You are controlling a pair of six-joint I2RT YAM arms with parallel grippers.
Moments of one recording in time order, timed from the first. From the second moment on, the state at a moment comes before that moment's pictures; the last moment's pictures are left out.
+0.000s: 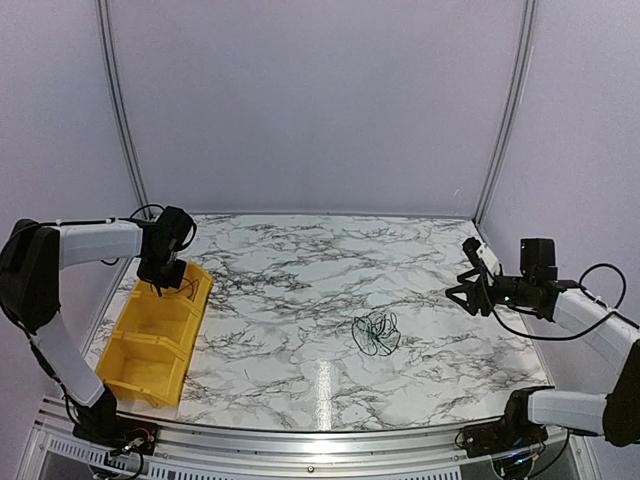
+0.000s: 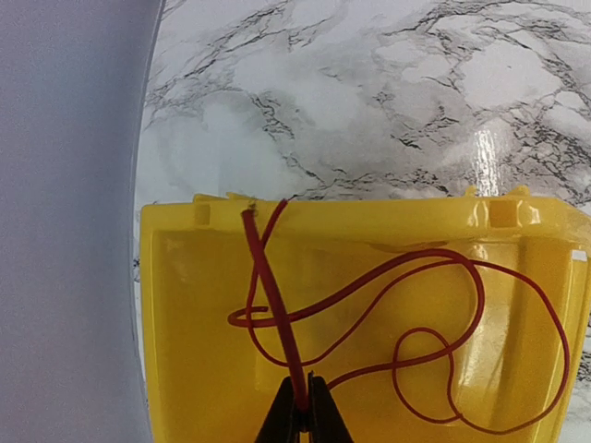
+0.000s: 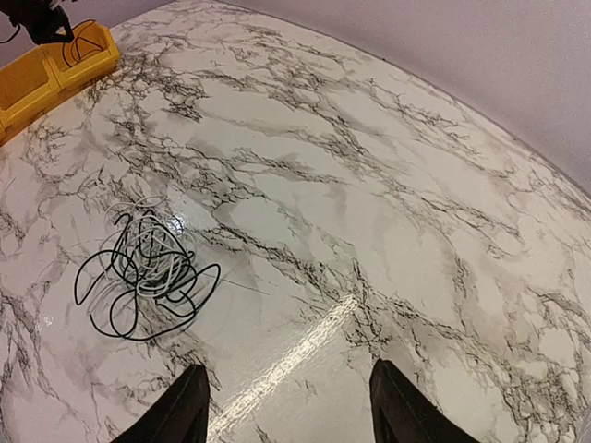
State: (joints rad) left arm -0.32 1.68 1.10 -0.64 -0.51 -0.15; right arm -0.03 1.02 0.59 -0.27 -0.69 -0.51
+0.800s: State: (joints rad) left arm -0.32 1.29 0.93 -0.47 -0.35 -0.11; right arm -0.03 1.03 0.59 -0.27 -0.69 -0.51
